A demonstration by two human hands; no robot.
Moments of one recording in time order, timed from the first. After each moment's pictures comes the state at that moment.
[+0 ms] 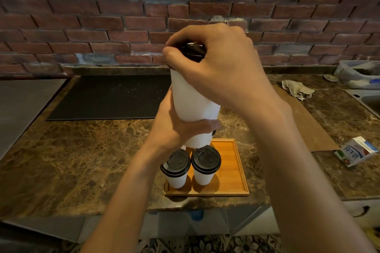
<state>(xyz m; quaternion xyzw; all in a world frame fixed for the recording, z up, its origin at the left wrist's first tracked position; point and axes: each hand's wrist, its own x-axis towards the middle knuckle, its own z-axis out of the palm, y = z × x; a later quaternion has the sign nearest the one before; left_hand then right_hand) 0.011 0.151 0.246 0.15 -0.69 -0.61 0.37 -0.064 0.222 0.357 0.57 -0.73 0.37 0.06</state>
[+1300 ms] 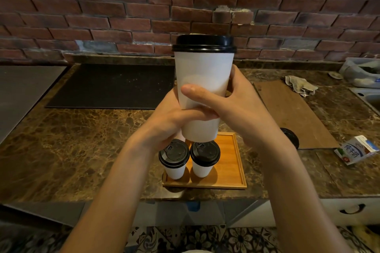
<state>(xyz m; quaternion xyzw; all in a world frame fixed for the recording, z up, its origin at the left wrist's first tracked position) 0.016 0.139 0.241 0.07 -0.69 -0.69 0.23 -0.086 0.243 0.278 0.44 -0.67 0.56 -0.21</state>
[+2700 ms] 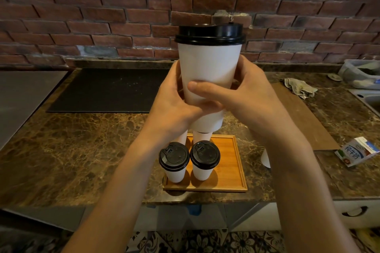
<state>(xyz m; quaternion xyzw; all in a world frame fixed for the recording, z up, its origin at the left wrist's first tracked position) 0.013 0.147 0.265 0.10 -0.73 -0.57 0.37 -0.091 0.252 0.302 0.45 -0.66 0.57 -0.20</state>
